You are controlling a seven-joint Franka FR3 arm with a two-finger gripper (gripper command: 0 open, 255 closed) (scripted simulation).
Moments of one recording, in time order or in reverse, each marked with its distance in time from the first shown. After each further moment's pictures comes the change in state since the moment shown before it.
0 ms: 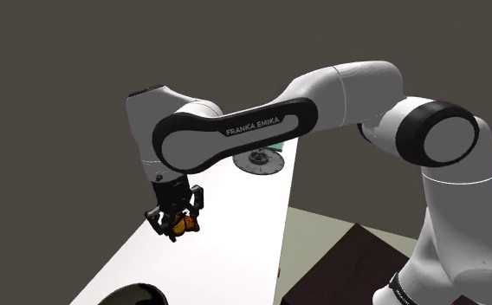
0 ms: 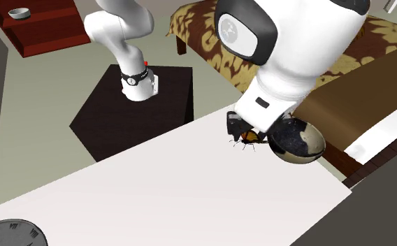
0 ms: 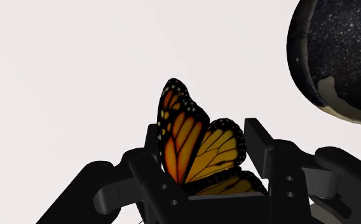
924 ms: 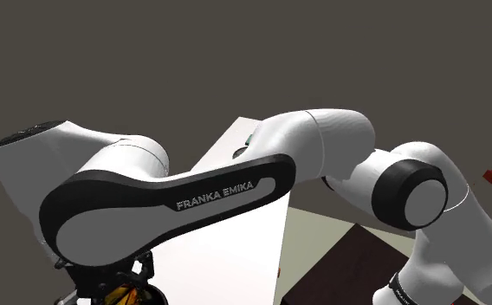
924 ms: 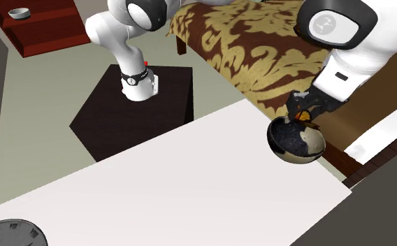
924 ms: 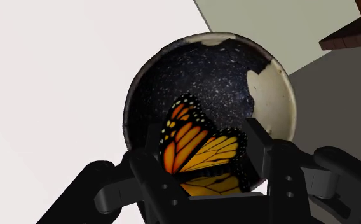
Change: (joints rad) arm 0.327 0.314 0.017 0.482 -0.071 -0.150 0.255
